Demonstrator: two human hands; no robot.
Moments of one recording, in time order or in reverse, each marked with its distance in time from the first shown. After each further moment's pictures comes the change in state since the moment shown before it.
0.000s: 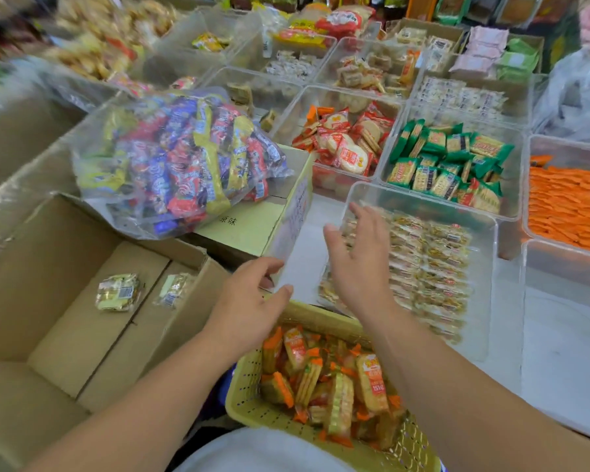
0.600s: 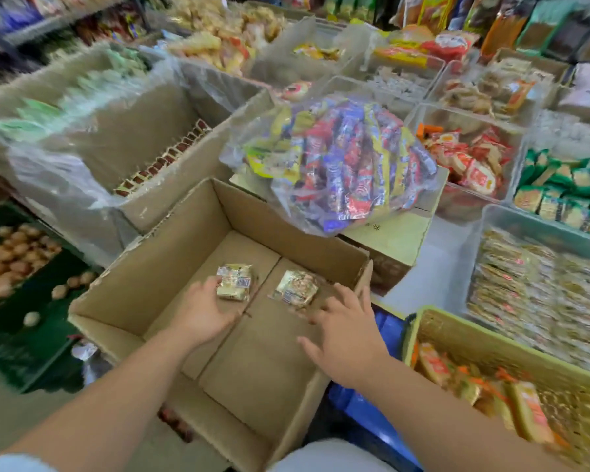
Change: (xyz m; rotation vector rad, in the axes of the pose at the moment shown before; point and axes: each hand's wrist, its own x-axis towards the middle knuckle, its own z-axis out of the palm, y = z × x) left_hand -0.020 -0.257 -0.221 0.367 -0.079 -0.451; right_hand -0.131 -0.120 0.198 -0.900 -0.735 -0.432
